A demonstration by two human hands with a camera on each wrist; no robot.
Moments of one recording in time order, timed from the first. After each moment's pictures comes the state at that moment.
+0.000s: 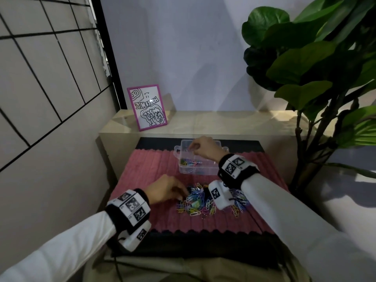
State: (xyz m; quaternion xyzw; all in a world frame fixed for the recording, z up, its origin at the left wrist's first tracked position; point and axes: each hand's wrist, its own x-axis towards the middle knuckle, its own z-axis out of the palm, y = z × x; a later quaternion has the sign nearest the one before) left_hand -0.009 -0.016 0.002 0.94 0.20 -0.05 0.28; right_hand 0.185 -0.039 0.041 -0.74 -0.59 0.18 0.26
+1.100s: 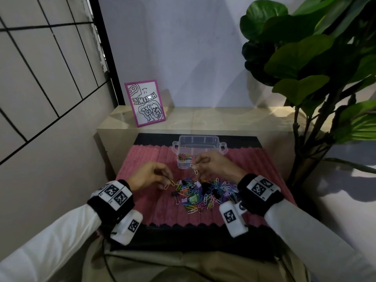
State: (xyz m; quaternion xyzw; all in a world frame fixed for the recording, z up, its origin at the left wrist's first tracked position) left_hand -0.032 0.007 0.006 0.82 0.27 0.08 0.50; right_hand 0.174 -0.113 0.026 -0.64 -0.50 0.43 0.40
